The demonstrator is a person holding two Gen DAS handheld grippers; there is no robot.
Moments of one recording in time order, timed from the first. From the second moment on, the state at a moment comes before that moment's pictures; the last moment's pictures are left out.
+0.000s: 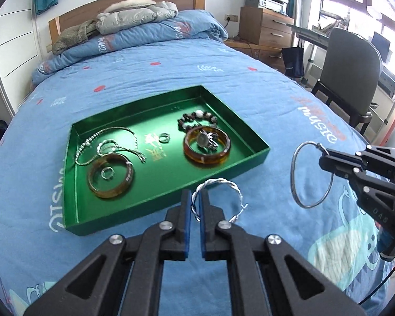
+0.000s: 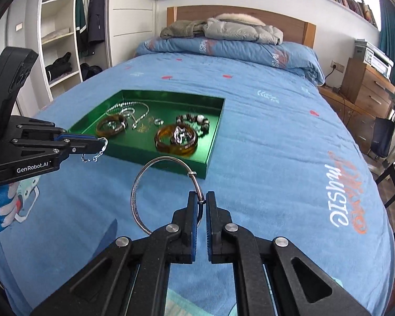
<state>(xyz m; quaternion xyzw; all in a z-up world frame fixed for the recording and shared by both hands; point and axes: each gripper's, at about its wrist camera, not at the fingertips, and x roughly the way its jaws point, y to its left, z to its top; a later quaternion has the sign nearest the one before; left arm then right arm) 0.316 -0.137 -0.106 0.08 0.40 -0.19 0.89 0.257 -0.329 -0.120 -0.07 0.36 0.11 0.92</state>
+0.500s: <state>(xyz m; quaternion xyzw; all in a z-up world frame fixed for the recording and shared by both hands) 0.468 -0.098 -0.130 0.04 0.44 -0.13 0.89 0.435 -0.266 -0.124 0.00 0.37 0.09 0.92</state>
